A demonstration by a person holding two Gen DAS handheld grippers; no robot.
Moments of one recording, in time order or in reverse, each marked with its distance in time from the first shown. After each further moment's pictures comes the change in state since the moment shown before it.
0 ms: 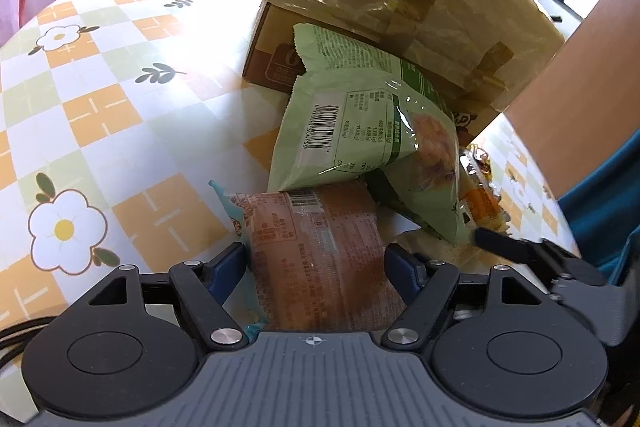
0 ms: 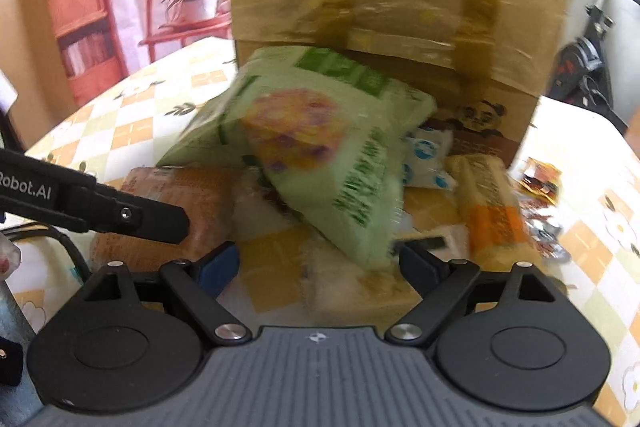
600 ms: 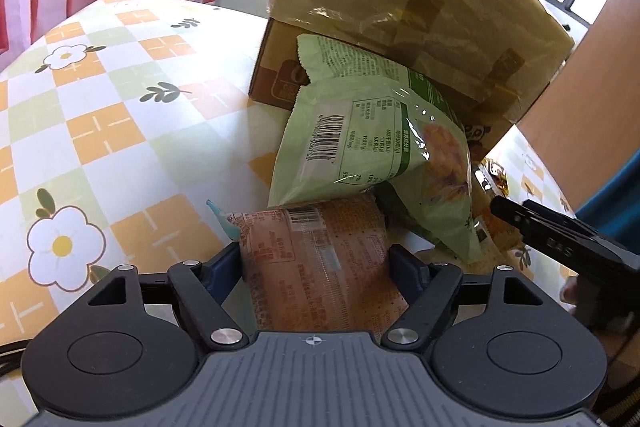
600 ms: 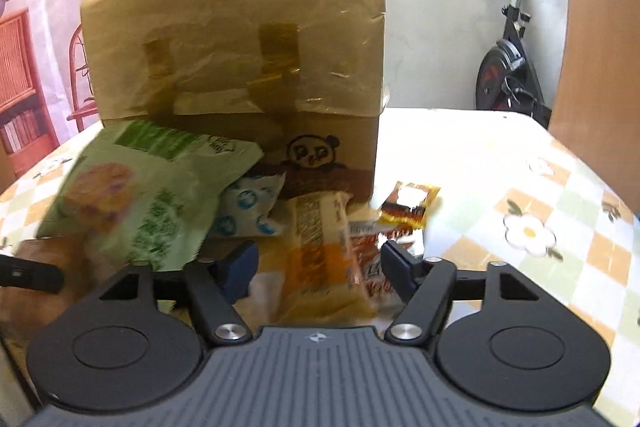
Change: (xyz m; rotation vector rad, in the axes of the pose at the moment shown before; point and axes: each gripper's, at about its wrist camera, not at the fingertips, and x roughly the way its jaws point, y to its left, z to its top) left arm 0.006 -0.002 -0.005 0.003 -0.086 0.048; right arm -0.002 -0.098 0.003 0.138 -0.160 -0.135
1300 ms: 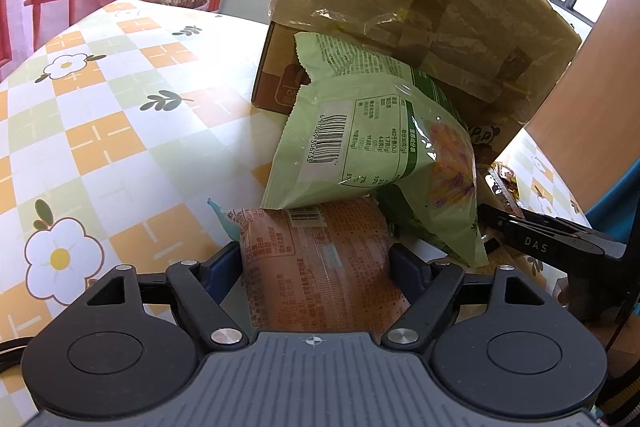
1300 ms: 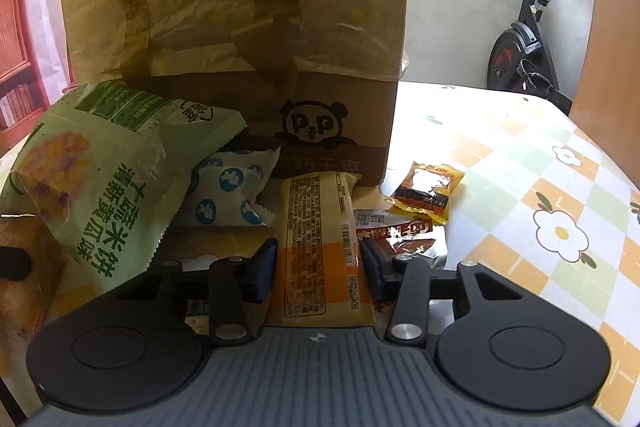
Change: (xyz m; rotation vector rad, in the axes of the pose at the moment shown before) left arm 0.007 -0.004 0.000 0.023 -0.022 0.023; right arm 0.041 0.002 -0.004 -0.030 0.089 0.010
